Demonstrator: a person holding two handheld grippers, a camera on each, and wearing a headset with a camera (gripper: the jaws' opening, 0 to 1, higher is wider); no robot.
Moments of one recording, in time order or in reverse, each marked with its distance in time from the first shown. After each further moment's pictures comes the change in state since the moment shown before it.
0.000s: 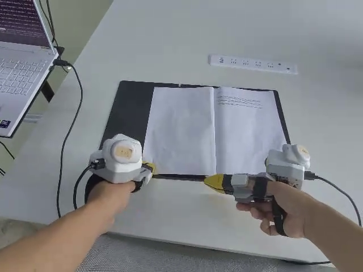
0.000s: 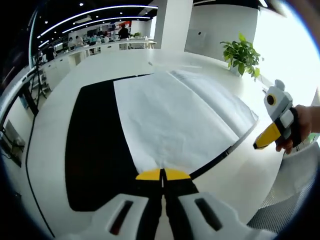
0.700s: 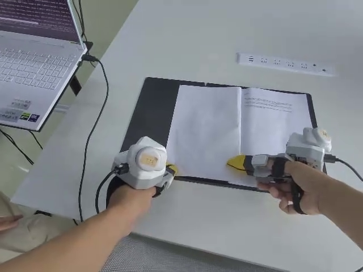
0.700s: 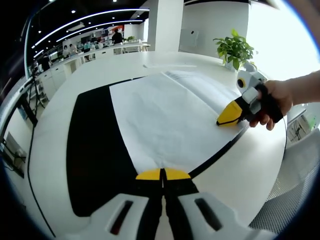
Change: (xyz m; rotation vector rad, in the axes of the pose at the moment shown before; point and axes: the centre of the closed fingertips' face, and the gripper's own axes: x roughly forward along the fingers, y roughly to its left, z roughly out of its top) left arm 0.001 0.000 0.000 0.091 -0.028 -0.009; right arm 0.030 -0.033 0.053 0.032 0.023 -0.076
